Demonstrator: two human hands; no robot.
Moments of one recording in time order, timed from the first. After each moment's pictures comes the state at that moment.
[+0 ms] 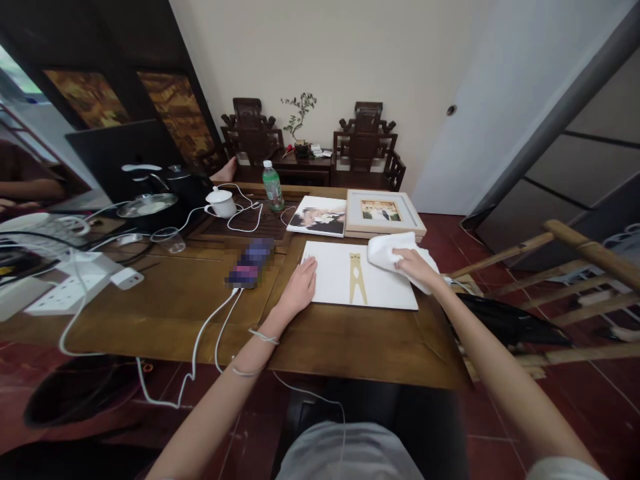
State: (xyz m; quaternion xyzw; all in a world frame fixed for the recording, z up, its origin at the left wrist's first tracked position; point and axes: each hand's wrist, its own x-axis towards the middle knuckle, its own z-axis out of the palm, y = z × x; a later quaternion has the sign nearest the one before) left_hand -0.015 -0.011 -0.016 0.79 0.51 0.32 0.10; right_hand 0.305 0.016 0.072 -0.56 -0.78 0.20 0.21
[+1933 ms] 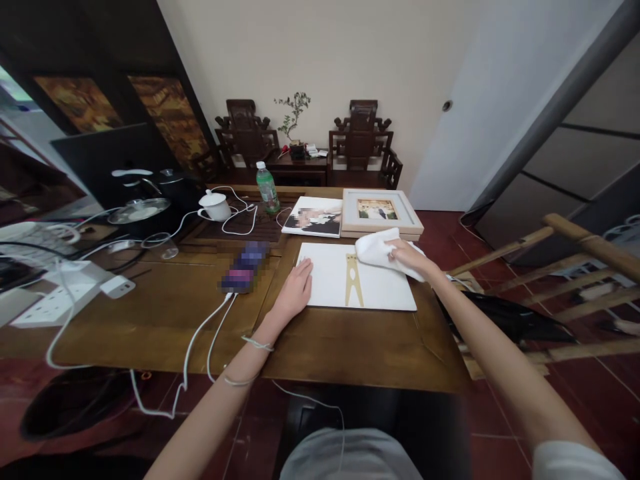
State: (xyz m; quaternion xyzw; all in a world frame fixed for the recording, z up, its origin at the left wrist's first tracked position) left_hand -0.017 -0.011 -0.017 0.79 0.50 0.34 0.10; right_hand 0.299 0.043 0.075 -0.57 -0.75 0.25 0.23
